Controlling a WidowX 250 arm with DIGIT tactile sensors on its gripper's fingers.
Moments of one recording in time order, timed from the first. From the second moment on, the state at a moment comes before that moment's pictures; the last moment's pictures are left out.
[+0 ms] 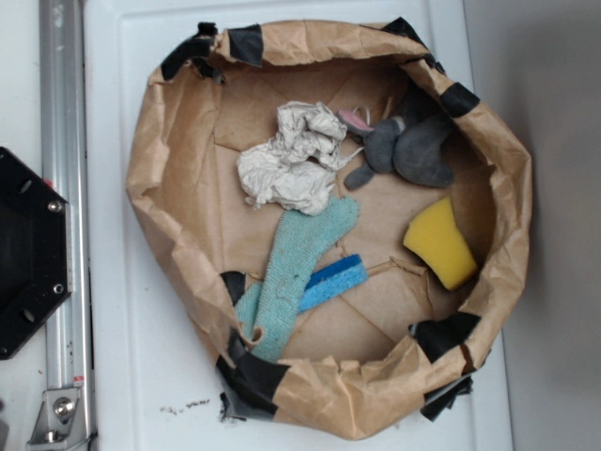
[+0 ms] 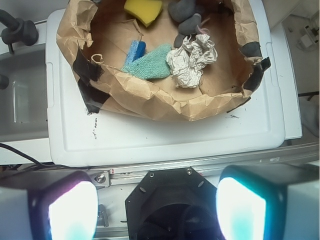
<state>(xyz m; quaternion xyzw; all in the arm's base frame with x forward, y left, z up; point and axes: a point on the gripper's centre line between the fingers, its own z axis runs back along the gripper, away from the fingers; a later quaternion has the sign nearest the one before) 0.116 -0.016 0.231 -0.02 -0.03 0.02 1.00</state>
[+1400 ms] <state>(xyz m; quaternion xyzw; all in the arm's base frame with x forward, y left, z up) 0.240 0.052 0.015 0.00 0.09 -0.16 0.98</state>
